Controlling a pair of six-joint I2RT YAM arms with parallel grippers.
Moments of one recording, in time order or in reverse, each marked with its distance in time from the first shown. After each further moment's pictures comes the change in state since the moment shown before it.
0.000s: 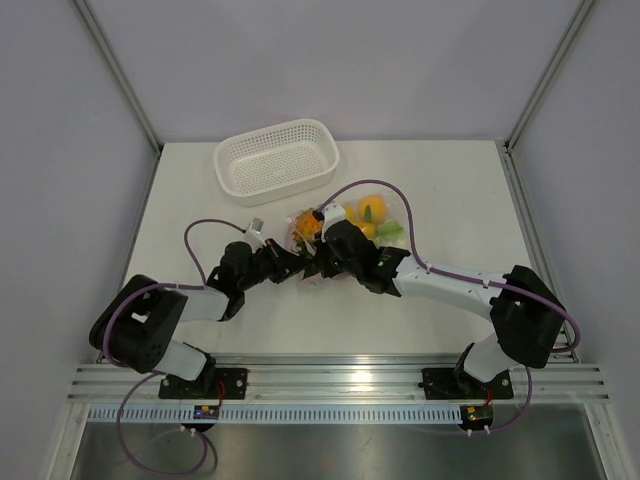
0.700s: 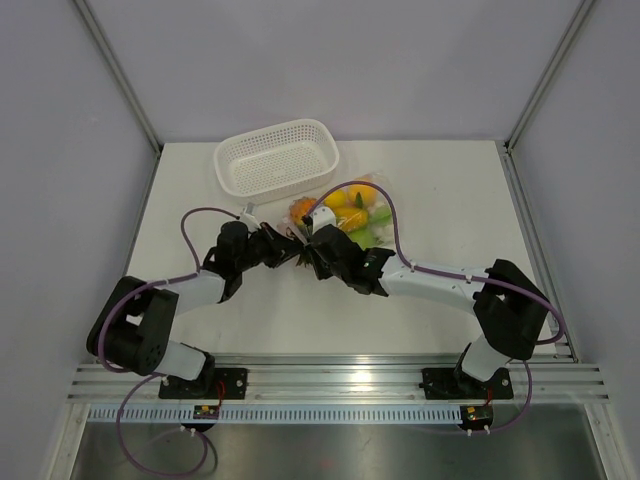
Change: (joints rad) left arm 0.069 -0.019 0.166 -0.264 0.010 -0.008; right arm 0.047 0.086 0.064 -0.050 0.116 -0.049
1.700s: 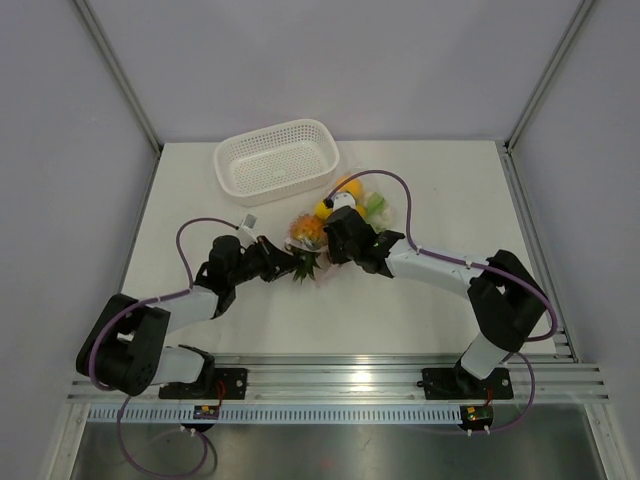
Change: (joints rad) left arm 0.023 -0.111 -0.134 0.049 0.137 0.032; right arm -0.167 0.037 0.022 -0.056 -0.056 0.040
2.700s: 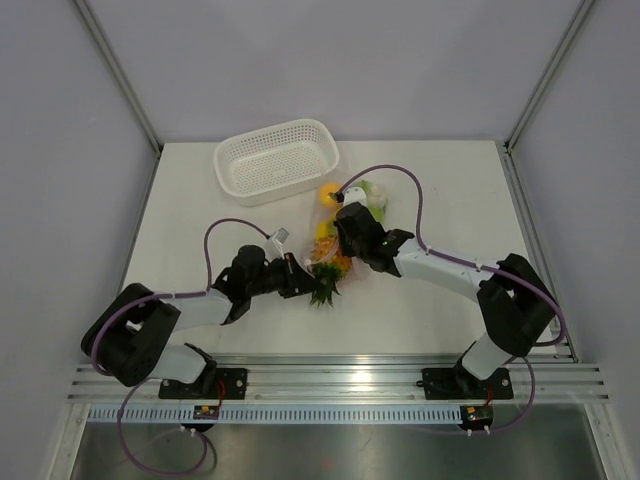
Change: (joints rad) left arm -0.219 0.074 -0.008 0.021 -0.010 0.125; right arm -0.029 -0.054 -0.038 0.019 0.096 -0.047
